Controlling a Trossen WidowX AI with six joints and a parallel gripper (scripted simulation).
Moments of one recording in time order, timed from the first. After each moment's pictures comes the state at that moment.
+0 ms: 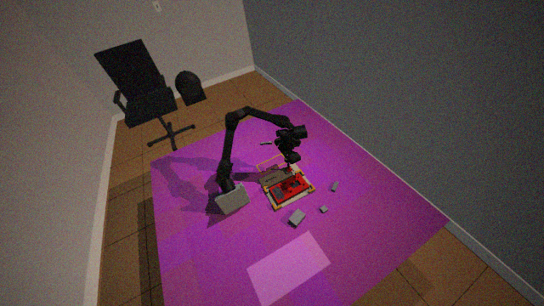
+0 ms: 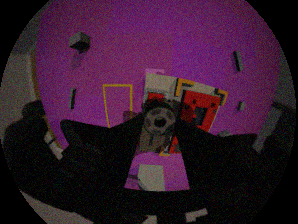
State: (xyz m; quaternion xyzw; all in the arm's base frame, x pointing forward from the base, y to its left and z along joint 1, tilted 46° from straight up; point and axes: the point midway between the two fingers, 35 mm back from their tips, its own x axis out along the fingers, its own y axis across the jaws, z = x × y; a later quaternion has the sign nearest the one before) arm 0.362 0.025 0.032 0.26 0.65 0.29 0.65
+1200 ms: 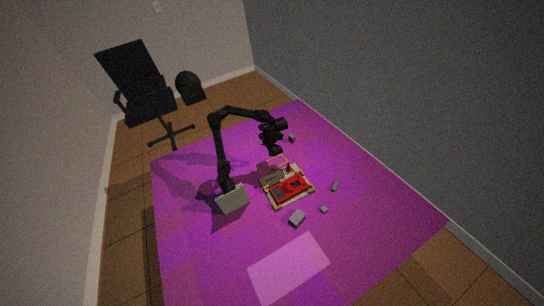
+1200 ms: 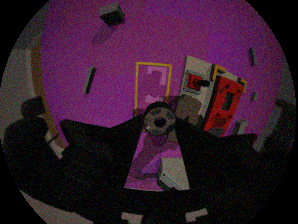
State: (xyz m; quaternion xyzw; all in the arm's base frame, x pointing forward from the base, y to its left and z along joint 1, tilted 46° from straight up) arm 0.307 0.086 0.100 0.26 0.66 0.29 0.65
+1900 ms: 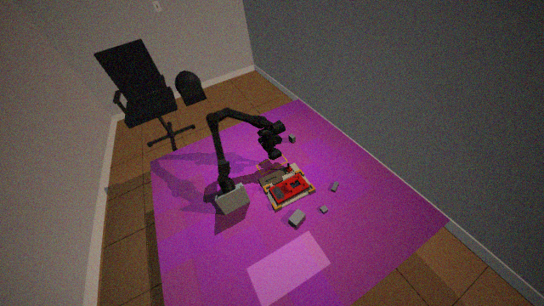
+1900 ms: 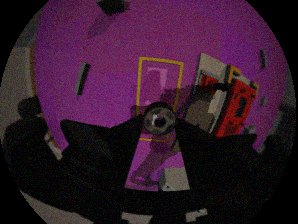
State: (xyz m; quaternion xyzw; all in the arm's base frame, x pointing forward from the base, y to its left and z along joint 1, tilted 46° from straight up) arm 0.302 0.124 0.080 0.26 0.65 0.29 0.65
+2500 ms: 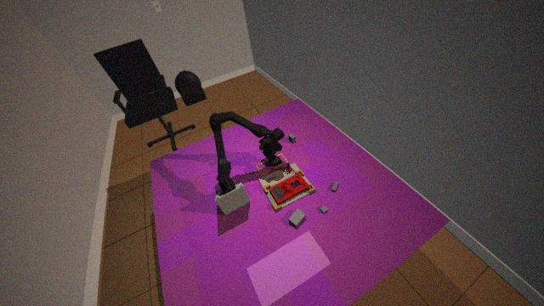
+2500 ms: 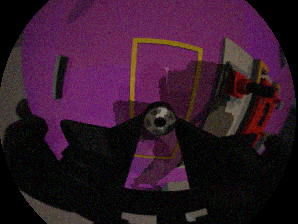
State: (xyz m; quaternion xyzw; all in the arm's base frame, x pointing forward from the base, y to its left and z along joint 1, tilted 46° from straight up) arm 0.295 0.167 0.040 0.26 0.65 0.30 0.65
